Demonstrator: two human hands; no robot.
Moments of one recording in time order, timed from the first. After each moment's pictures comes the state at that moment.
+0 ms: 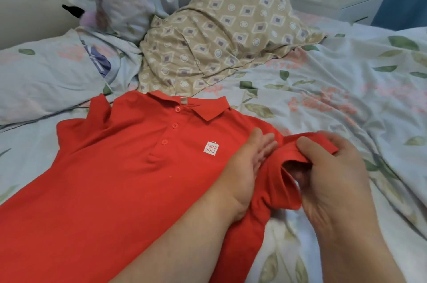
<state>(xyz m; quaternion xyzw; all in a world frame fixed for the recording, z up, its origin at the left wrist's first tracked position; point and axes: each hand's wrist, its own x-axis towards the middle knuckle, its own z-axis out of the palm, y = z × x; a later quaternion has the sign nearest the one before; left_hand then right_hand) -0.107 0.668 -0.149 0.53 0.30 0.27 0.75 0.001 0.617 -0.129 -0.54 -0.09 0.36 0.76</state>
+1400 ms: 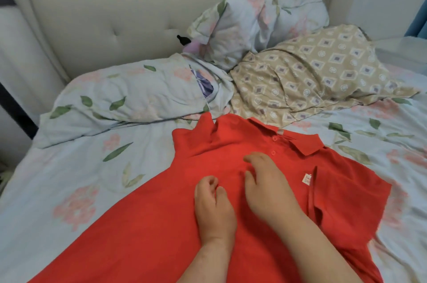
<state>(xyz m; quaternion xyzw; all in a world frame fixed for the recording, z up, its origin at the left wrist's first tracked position) -0.298 0.708 -0.200 0.44 0.63 0.56 0.30 -0.195 0.709 -0.145 -0.66 -0.67 0.13 0.30</state>
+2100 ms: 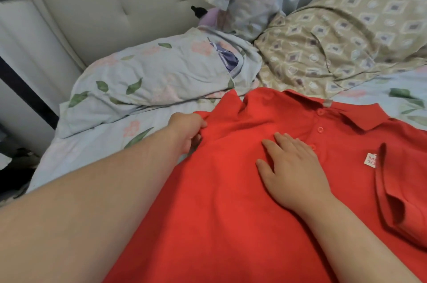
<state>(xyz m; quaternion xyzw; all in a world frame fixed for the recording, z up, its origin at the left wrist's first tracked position) -0.420 0.867 -0.153 0.38 0.71 0.35 0.48 -0.219 0.746 -0.196 -0.69 -0.71 0.01 0.13</state>
